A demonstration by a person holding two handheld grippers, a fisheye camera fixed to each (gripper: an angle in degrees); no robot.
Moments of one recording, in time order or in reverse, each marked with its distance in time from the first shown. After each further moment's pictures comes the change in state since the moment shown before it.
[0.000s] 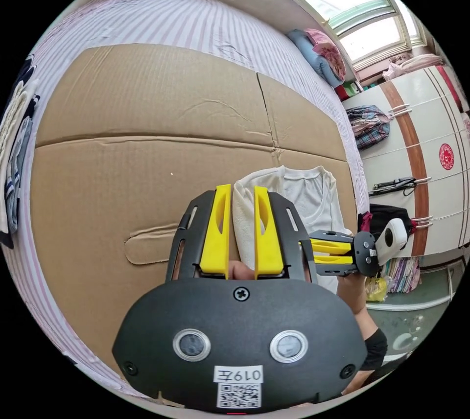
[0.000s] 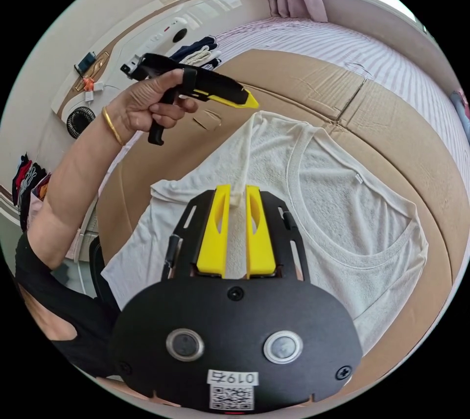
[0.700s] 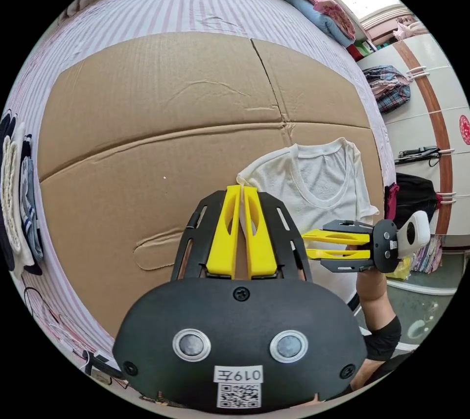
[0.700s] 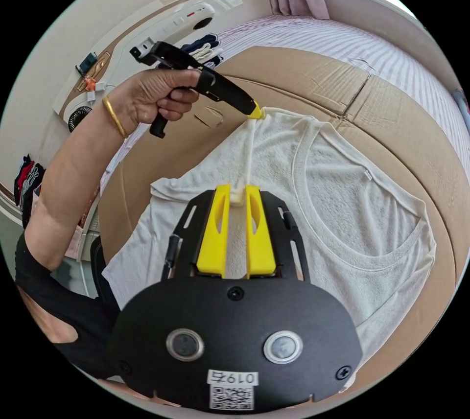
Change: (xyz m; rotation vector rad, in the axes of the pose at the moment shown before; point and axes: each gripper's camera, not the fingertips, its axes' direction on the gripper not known) left arm 0.073 -0.135 0.073 -0.115 -0.209 0.119; right arm 0.009 0.013 -0.012 -0.003 -0.002 -0.001
